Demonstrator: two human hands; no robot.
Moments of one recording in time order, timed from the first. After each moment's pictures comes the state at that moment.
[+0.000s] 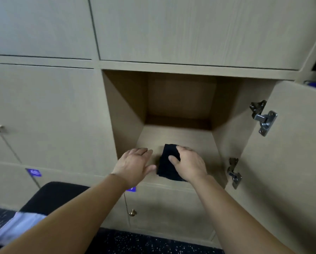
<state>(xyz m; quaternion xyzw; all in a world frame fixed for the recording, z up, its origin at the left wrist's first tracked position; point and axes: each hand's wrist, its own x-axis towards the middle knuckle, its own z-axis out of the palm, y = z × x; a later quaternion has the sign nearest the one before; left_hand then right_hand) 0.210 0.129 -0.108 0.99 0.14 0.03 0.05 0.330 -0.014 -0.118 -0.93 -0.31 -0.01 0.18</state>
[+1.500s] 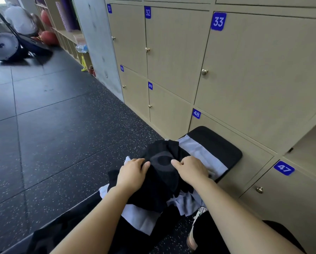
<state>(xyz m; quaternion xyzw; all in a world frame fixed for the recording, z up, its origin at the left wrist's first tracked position) -0.295 0.219 -0.229 0.74 0.62 0.13 0.22 -0.101 0.184 -0.196 -0.81 -0.52 0.25 0.11</state>
